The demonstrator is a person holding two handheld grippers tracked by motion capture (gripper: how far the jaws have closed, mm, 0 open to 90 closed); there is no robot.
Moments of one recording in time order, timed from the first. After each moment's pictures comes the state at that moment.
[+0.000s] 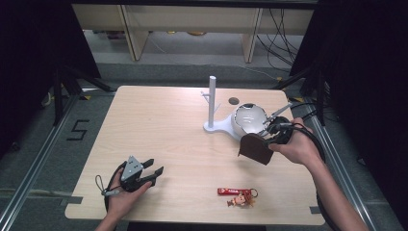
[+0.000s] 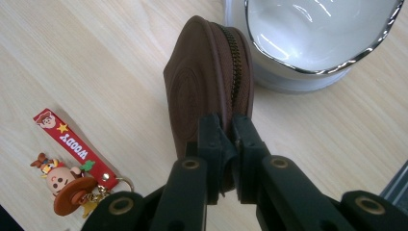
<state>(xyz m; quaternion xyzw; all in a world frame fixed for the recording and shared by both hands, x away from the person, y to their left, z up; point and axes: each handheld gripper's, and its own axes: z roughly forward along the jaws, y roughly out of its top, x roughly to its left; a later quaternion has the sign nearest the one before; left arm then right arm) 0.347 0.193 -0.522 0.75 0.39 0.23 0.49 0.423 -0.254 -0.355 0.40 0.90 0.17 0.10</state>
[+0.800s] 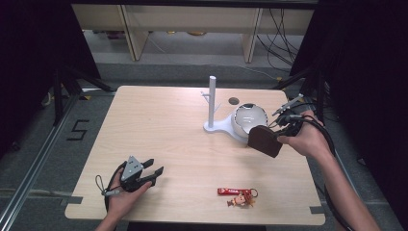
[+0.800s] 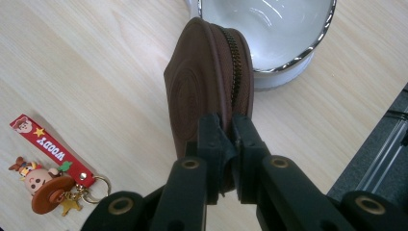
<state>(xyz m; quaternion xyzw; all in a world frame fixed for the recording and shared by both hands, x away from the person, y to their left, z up) 0.347 0.192 -0.522 0.74 0.38 0.23 0.49 0.433 -0.274 -0.336 0.41 0.89 0.16 0.13</state>
